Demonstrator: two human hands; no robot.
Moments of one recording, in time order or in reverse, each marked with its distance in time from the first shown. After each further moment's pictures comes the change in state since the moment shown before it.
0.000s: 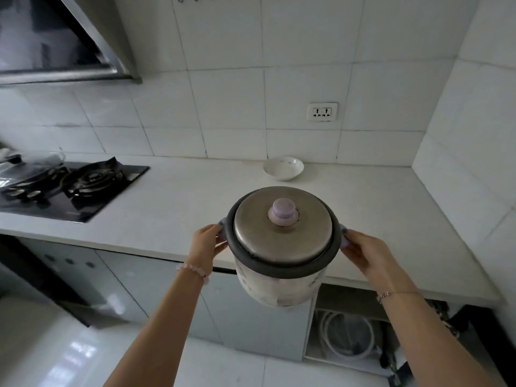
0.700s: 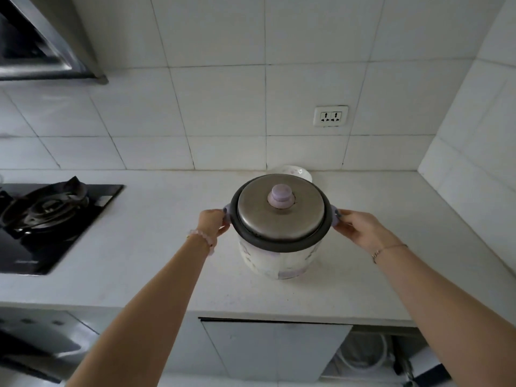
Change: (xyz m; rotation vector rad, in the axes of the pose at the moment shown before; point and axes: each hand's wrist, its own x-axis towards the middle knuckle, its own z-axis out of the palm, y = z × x) left_hand 0.238 0.052 -0.015 0.097 -0.074 -0.199; right_hand 0.126 -0.027 0.147 0.003 0.068 0.032
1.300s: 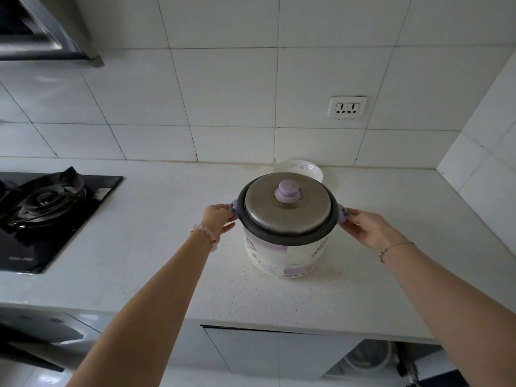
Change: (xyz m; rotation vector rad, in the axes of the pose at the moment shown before) left_hand 0.042 0.000 0.001 0.098 -0.085 -0.015; right_hand 0.042 0.001 0.020 -0.055 0.086 0.054
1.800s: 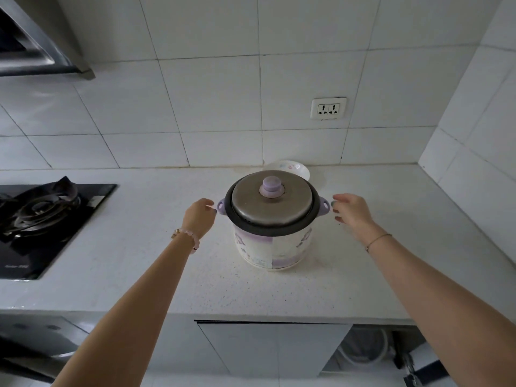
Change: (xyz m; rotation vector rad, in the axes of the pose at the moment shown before) left_hand -0.034 0.009 -0.011 0.707 0.166 0.288; right_hand -0.022 -0.005 -0.008 -0.601 0.126 -0.343
